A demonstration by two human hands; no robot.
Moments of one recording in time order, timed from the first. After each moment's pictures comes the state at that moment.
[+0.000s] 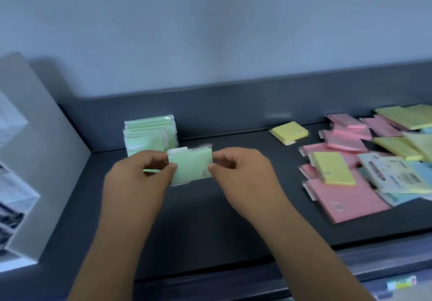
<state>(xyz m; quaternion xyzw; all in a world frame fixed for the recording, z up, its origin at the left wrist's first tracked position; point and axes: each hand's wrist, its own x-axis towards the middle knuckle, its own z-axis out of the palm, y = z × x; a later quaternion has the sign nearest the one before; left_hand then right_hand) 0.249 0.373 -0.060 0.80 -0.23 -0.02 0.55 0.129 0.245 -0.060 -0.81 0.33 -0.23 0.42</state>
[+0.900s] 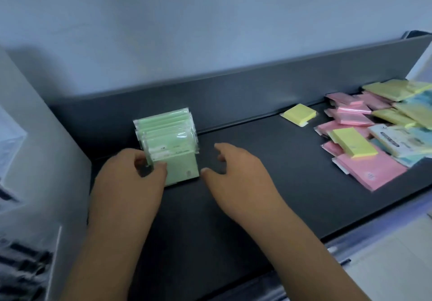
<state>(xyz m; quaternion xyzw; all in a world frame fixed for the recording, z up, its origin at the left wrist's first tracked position) 0.351 0.419 -0.061 0.85 -0.28 -0.05 0.44 0.213 0.319 -0.065 -0.82 0.42 -0.19 0.34</state>
